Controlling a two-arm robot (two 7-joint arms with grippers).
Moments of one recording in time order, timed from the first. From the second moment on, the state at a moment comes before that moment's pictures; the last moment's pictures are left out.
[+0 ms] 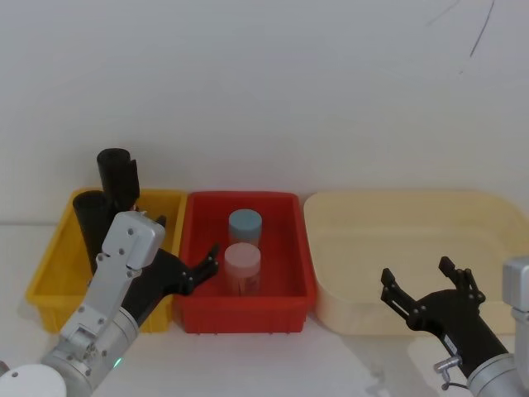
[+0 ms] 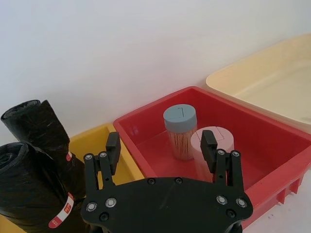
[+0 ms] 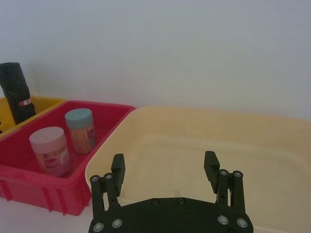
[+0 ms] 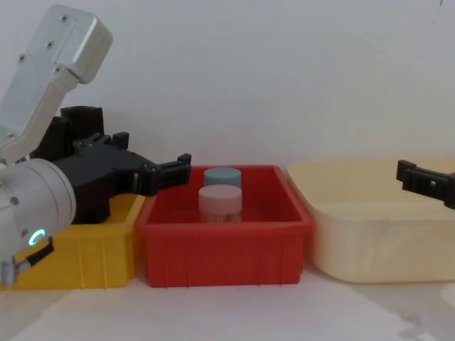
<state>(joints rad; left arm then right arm) -0.24 0.38 0.45 -1.63 -0.20 0.01 -0.01 -0.01 0.34 -0.23 -1.77 0.29 0.03 0.07</state>
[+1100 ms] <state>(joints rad) -0.24 0.38 0.45 -1.63 -0.20 0.01 -0.01 -0.01 0.34 -0.23 -1.77 0.29 0.03 0.07</state>
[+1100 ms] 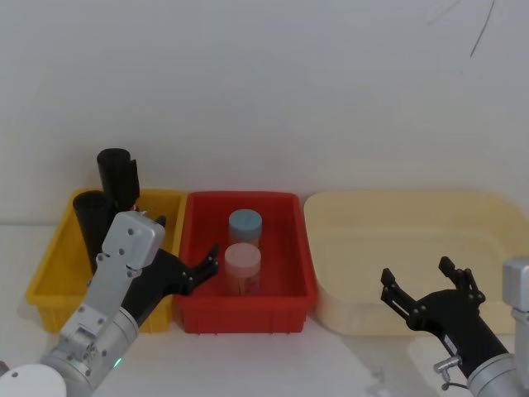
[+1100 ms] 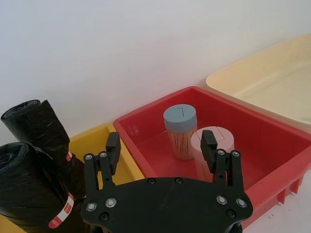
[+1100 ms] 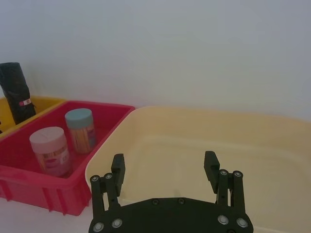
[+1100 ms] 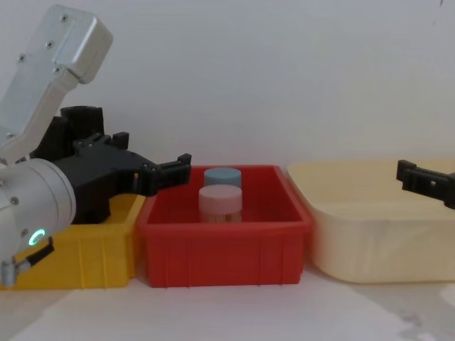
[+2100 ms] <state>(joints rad) -0.30 0.47 0.41 -1.77 -0.23 0.16 -0.14 0.08 0.34 -0.22 -1.84 0.35 0.12 0.17</state>
